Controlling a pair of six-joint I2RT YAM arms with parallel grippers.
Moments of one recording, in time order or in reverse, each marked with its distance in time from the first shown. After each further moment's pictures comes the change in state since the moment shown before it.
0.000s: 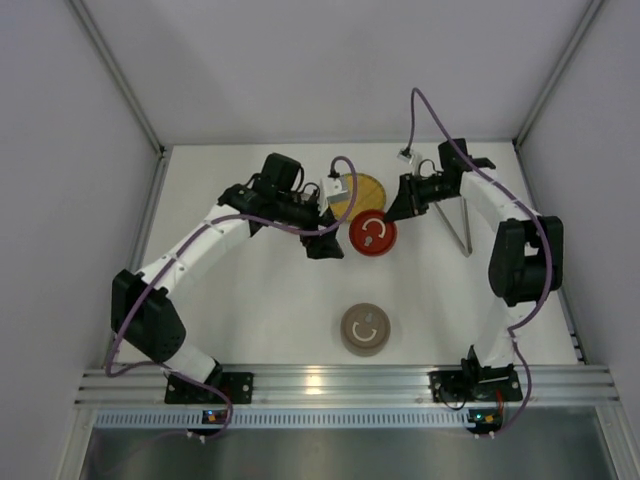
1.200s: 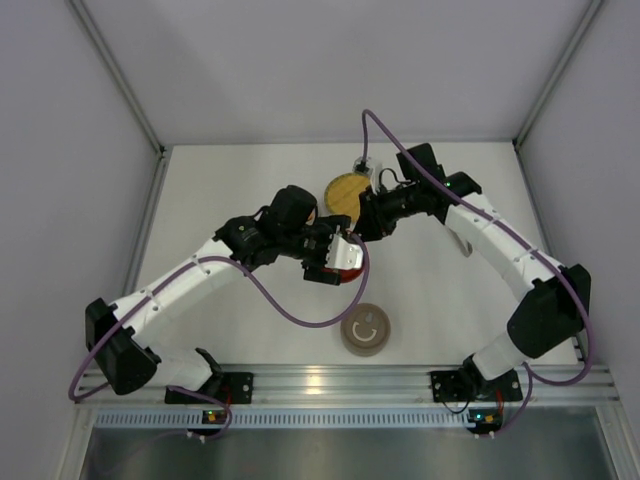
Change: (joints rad) left arm -0.246 -0.238 -0.141 -0.058 -0.299 0.571; right arm 0.357 -0.352 -0.046 0.020 0.201 0.158
